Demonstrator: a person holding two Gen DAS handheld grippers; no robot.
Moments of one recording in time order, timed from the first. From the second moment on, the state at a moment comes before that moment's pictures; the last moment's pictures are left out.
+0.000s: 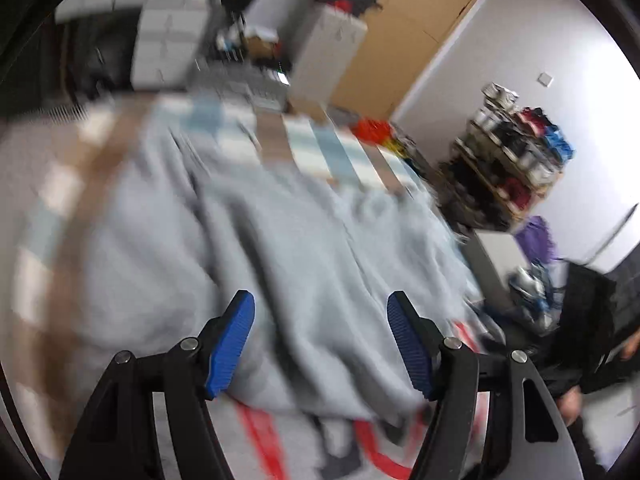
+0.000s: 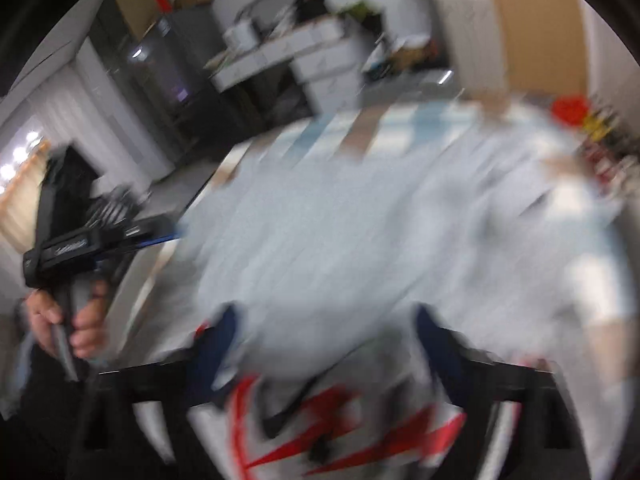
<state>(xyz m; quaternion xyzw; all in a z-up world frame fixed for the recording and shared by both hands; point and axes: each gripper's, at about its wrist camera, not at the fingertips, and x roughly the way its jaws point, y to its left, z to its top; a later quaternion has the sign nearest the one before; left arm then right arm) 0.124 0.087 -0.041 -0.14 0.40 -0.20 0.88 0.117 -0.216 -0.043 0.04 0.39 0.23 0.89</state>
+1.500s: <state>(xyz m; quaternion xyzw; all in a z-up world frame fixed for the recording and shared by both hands) 0.387 0.094 -0.127 -0.03 0.54 -0.05 0.84 0.397 -0.297 -0.090 0.12 0.50 0.16 0.85</state>
